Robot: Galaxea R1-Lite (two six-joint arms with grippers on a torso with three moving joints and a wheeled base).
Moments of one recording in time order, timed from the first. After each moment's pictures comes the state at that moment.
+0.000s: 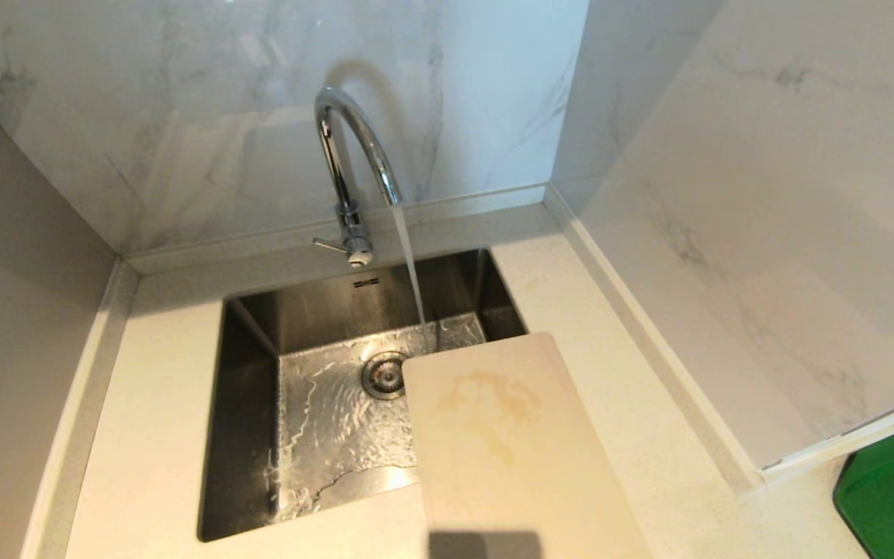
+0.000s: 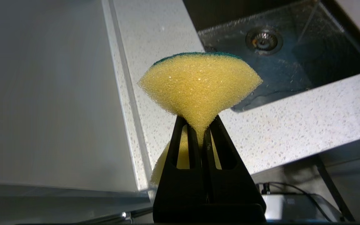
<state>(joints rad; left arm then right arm) 0.02 0.08 0.00 0.01 0.00 0.10 0.01 0.00 0.00 0.00 -0.01 0.03</state>
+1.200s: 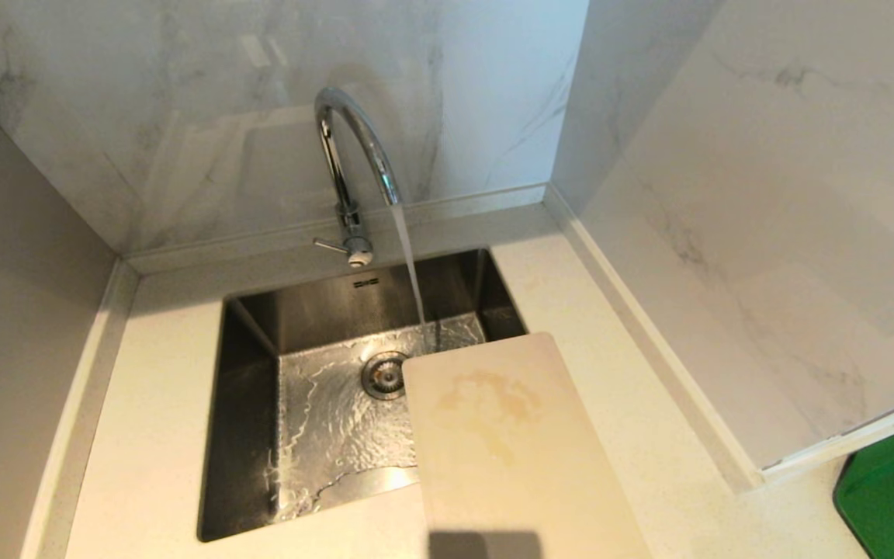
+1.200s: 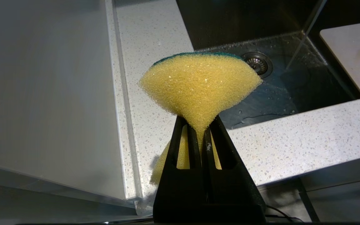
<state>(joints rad) 0.02 0.00 0.00 0.00 0.01 -0.01 0.01 0.00 0.00 0.00 -0.01 0.03</state>
